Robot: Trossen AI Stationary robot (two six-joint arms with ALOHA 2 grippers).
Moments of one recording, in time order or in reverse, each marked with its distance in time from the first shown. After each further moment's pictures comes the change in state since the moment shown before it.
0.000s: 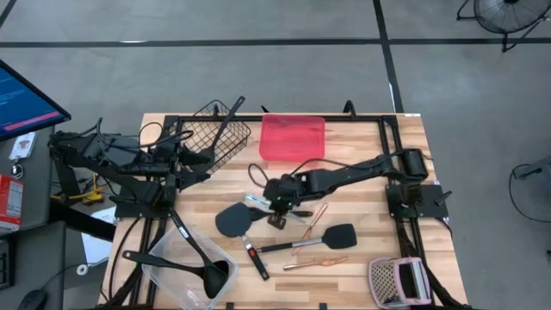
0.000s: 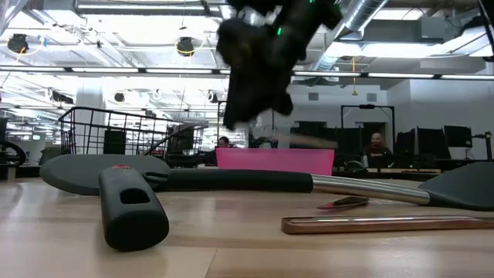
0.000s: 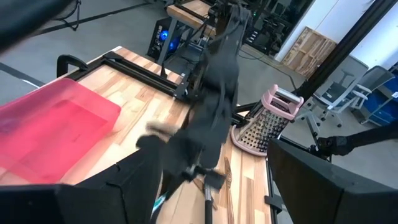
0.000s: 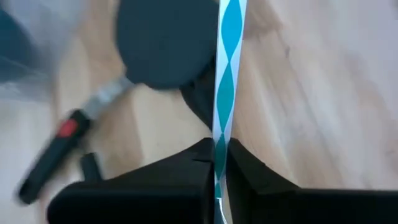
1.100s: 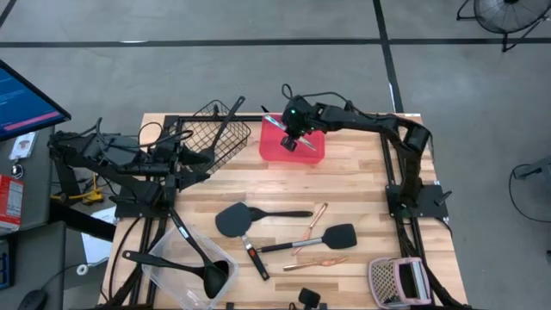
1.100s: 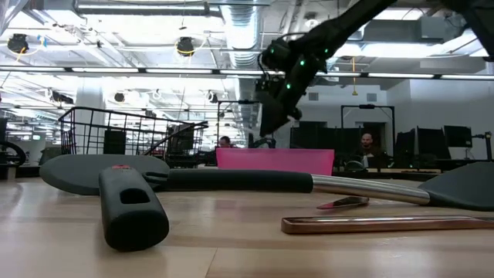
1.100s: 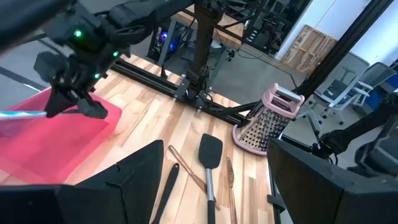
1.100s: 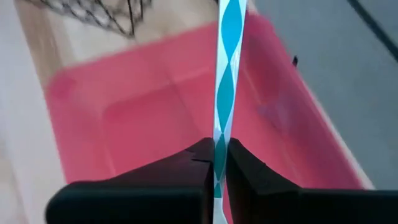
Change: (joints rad) left arm 0.000 -0.002 0.000 0.001 0.000 0.023; right arm -0.597 -0.013 0.000 0.044 0.009 -0.509
